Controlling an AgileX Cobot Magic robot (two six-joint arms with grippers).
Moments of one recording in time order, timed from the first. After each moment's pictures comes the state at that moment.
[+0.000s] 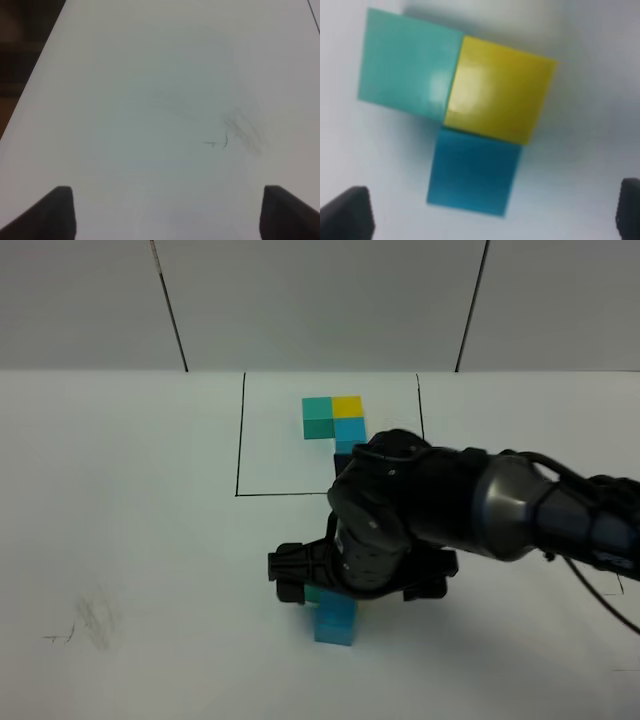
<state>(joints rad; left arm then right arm) 0.07 -0.01 -0.51 0.11 1.06 0.01 0.83 1.89 -1.32 -0.16 0.85 0.90</state>
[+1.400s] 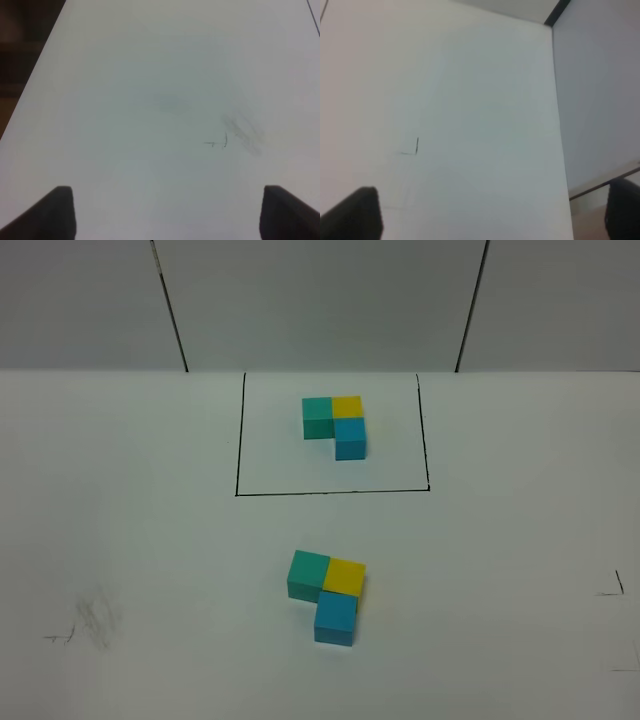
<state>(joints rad) 0.07 -0.01 -0.51 0.11 1.06 0.01 -0.11 0.49 -1.07 -0.10 1.22 -0.24</state>
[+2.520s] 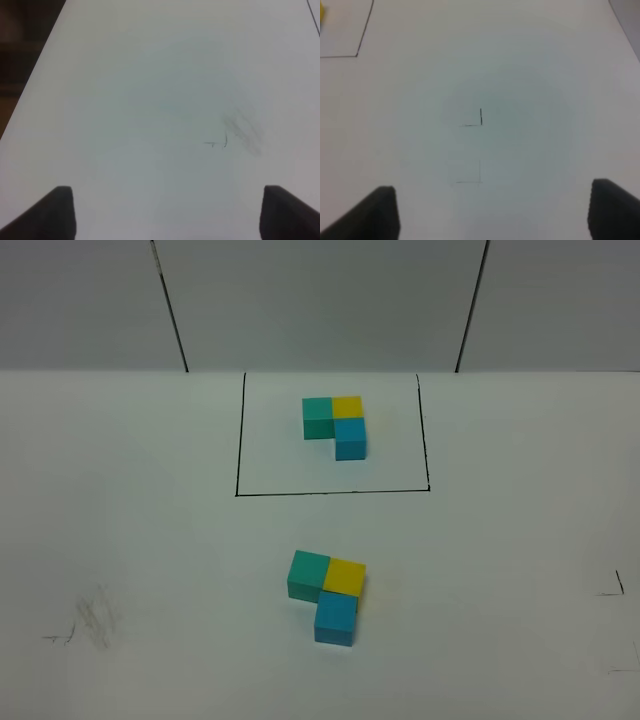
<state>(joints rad) 0.07 -0.01 -0.51 0.11 1.06 0.00 -0.07 -0.01 -0.50 -0.01 1.07 -0.03</state>
